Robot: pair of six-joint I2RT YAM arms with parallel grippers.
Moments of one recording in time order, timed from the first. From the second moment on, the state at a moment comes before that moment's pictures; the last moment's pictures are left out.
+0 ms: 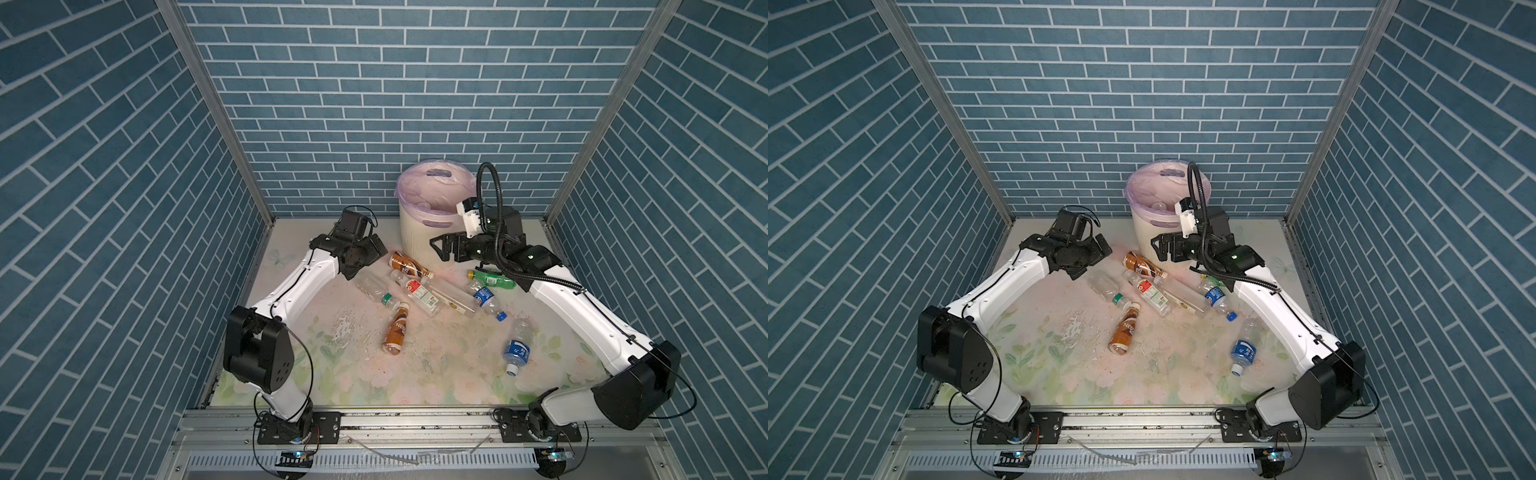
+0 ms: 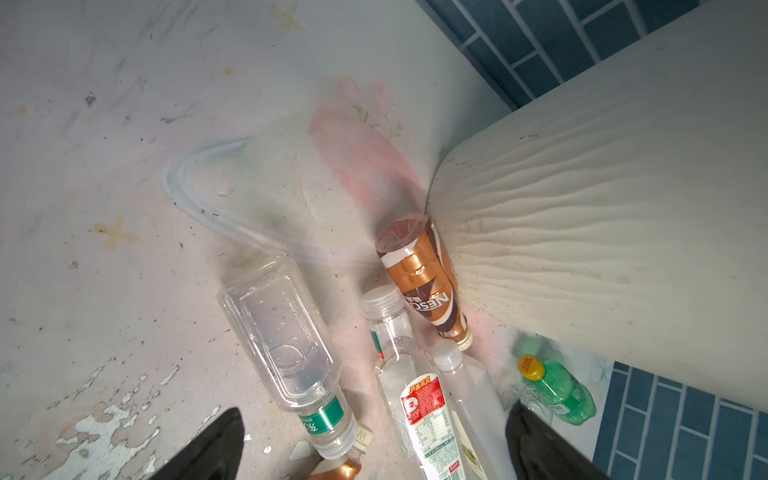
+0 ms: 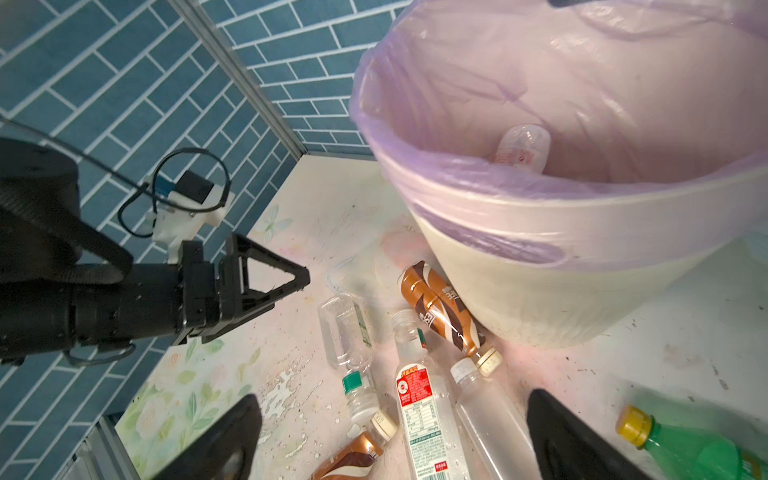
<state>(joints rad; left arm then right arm) -0.38 1.66 1.45 -0.72 0.05 -0.91 0.58 1.42 1.38 -0.46 -0.21 0.28</state>
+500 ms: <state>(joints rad) -0.38 1.80 1.45 -0.78 0.03 -0.94 0.63 1.43 1.26 -0.35 -0.22 0.26</state>
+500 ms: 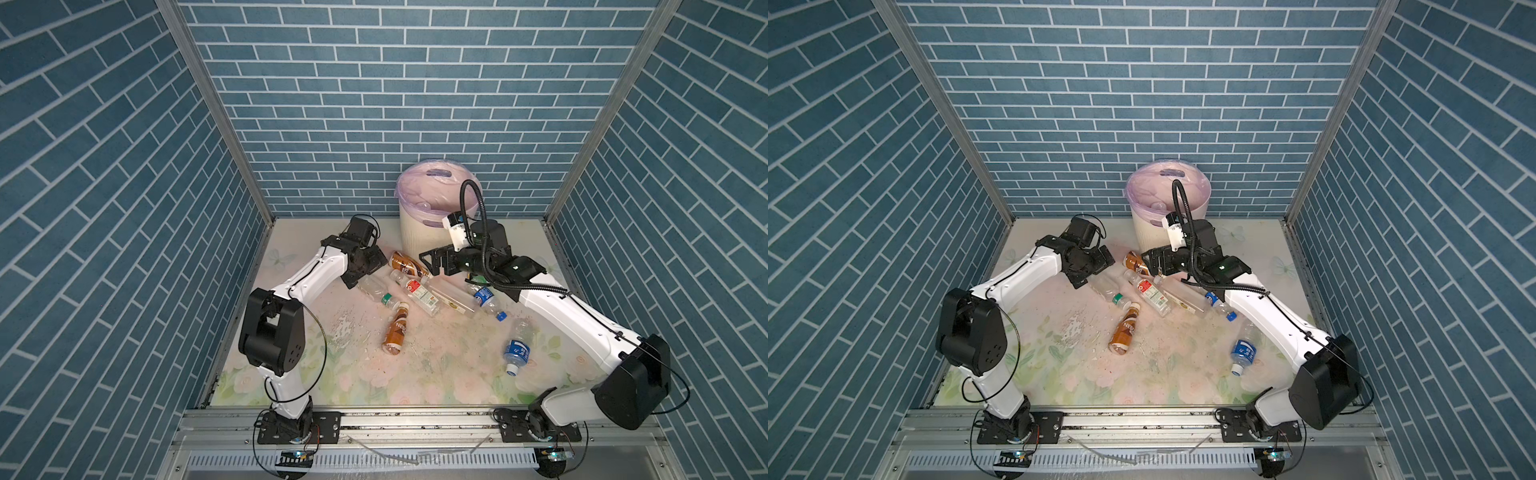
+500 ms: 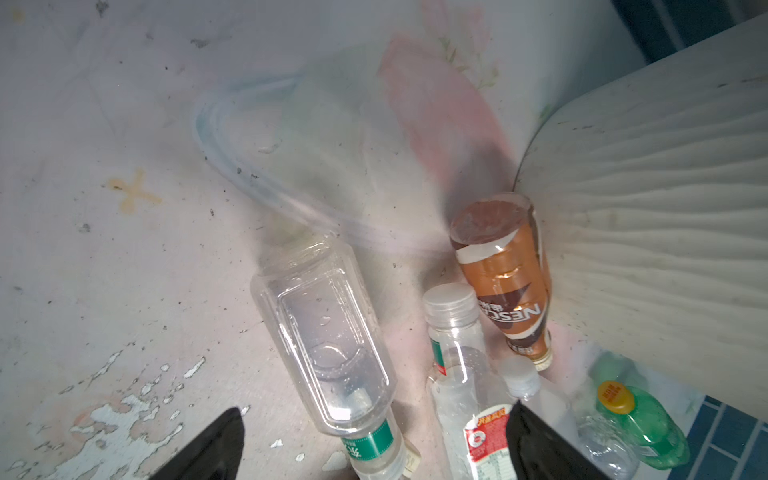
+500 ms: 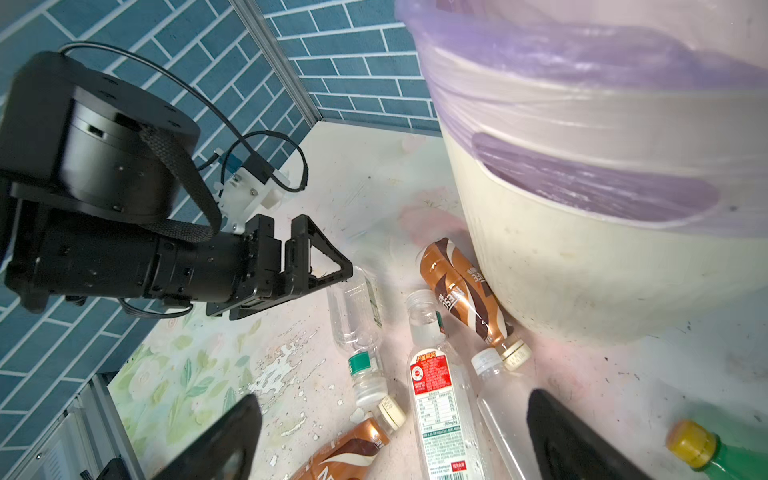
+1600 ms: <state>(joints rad) -0.31 2.01 1.41 -0.71 0.09 -0.99 0.63 1.43 1.21 -0.30 -0.22 0.26</state>
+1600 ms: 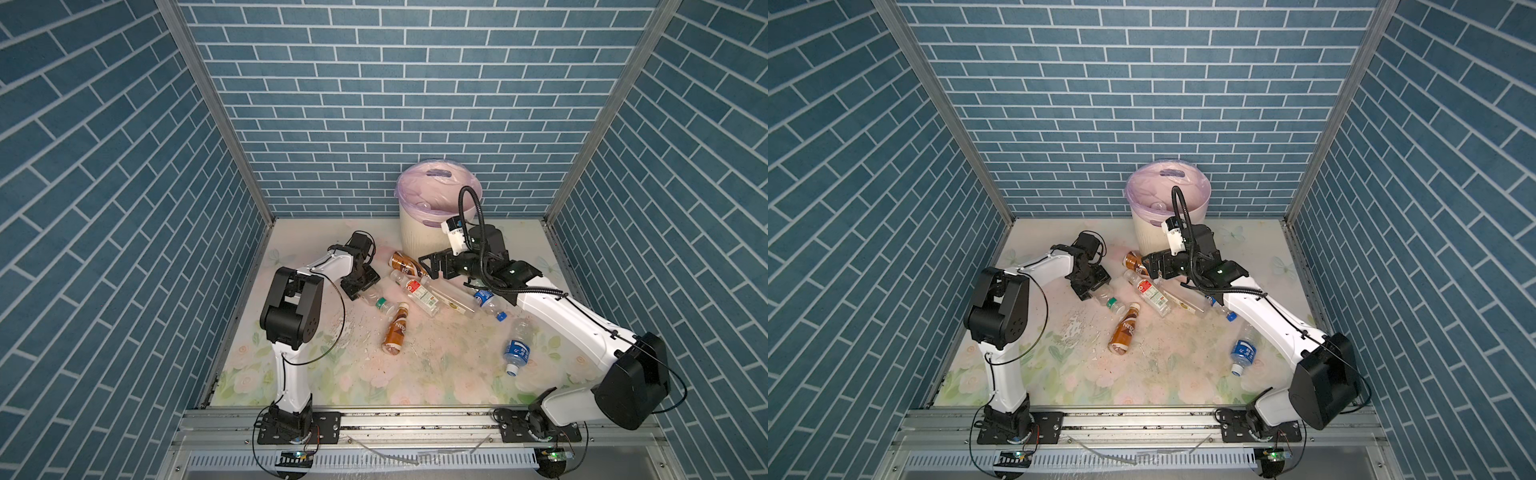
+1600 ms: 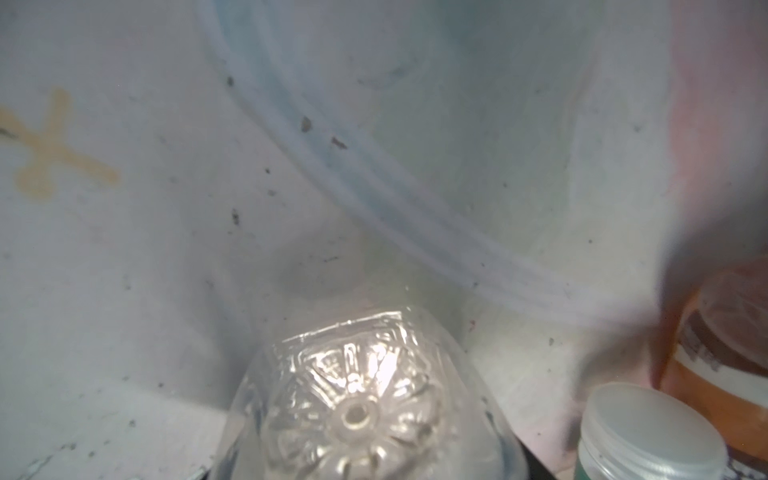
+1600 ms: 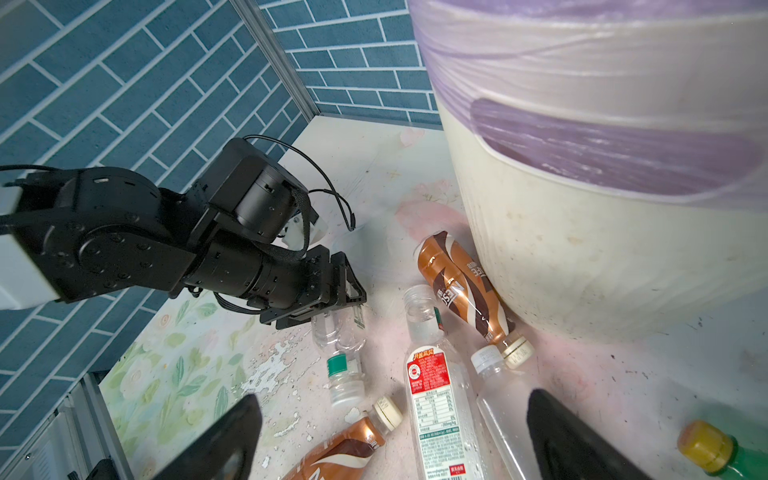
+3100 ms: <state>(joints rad) -0.32 1.61 1.43 -0.45 0.23 -0.91 0.63 1.60 1.33 -0.19 -0.40 0.39</state>
